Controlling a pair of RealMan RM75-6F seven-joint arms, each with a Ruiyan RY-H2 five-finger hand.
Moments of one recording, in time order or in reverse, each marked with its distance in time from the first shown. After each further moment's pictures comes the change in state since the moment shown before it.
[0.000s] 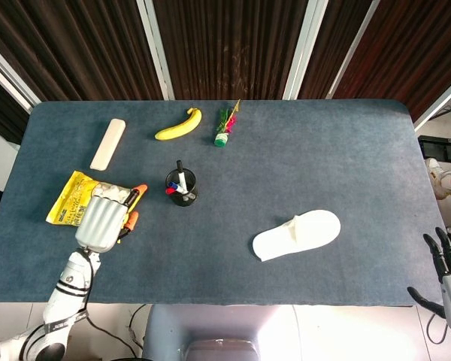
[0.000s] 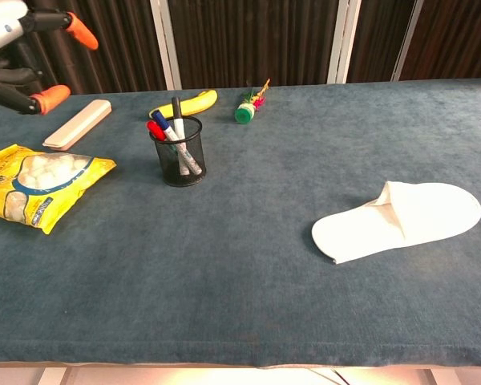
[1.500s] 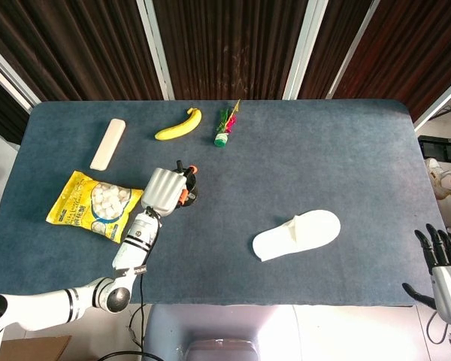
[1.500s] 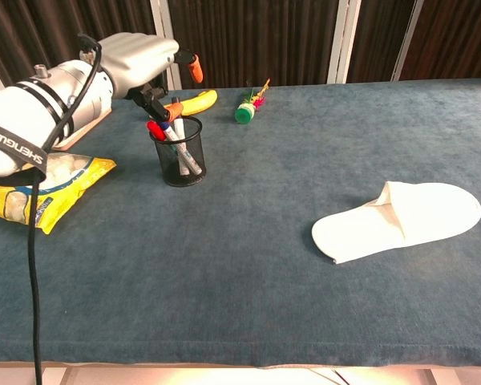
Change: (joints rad) left arm -0.392 -0.295 -0.093 0.366 -0.406 -0.209 0.111; right arm 0.039 -0.009 0.012 -0.012 0.071 -0.098 -0.046
